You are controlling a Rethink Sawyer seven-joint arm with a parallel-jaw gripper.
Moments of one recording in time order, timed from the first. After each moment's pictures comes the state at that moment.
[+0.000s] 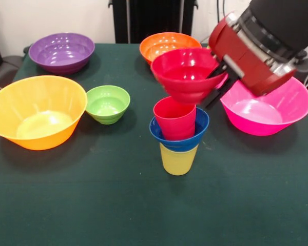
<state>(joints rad) 0.18 -0.01 -1.00 0.60 0.53 1.19 2.42</state>
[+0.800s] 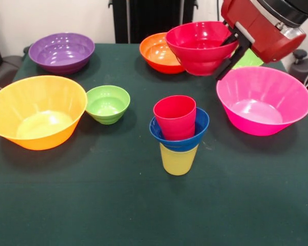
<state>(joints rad) 0.25 -0.09 -0.98 0.77 0.53 1.18 2.42</state>
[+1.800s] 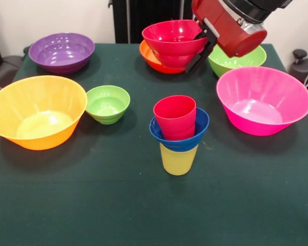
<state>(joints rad) 0.28 -0.12 -0.97 0.92 0.53 1.07 2.42</state>
